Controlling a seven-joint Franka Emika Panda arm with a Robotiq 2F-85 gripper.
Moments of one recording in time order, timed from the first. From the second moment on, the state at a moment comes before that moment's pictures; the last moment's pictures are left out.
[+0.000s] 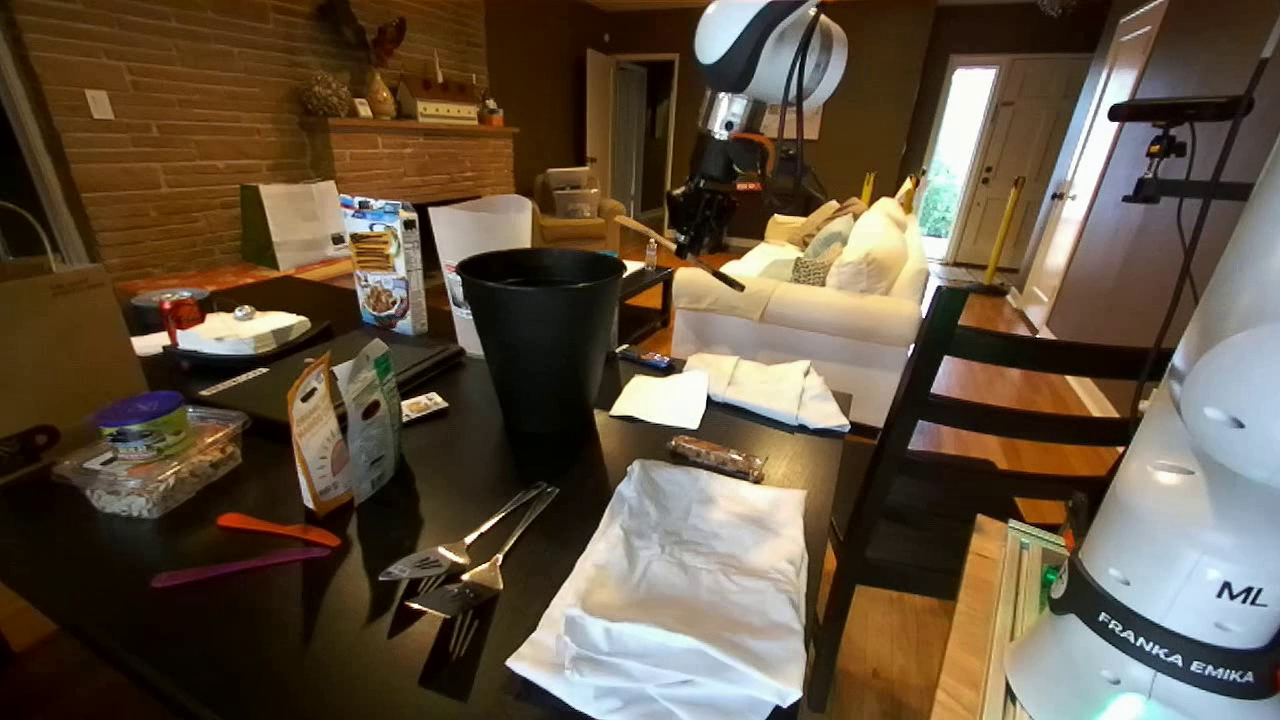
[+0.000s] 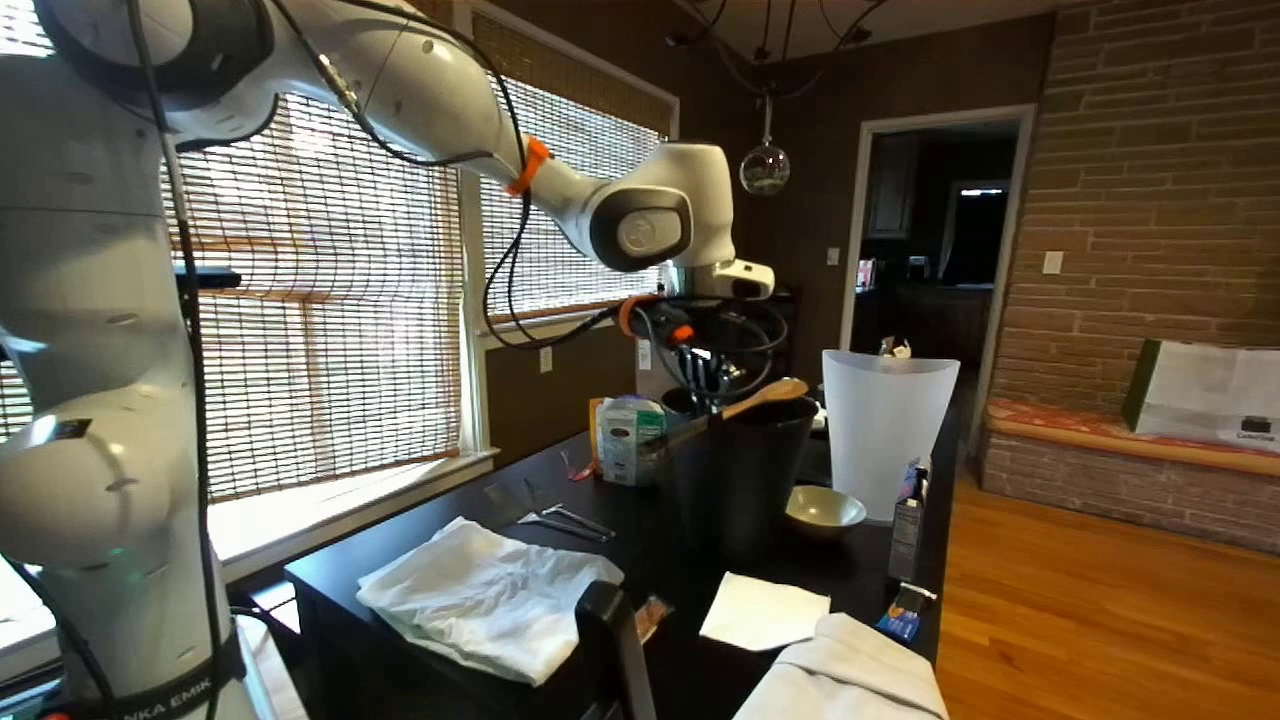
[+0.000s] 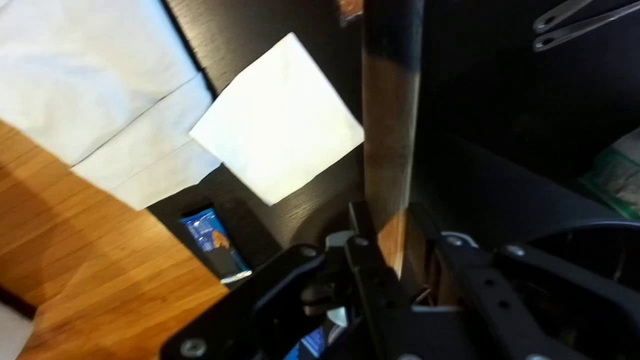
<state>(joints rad) -0.20 0.00 -0.17 -2.06 0.15 2.28 -0.17</state>
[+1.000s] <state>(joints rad) -0.19 -0.02 -0.17 -2.05 0.25 2.16 -0.20</state>
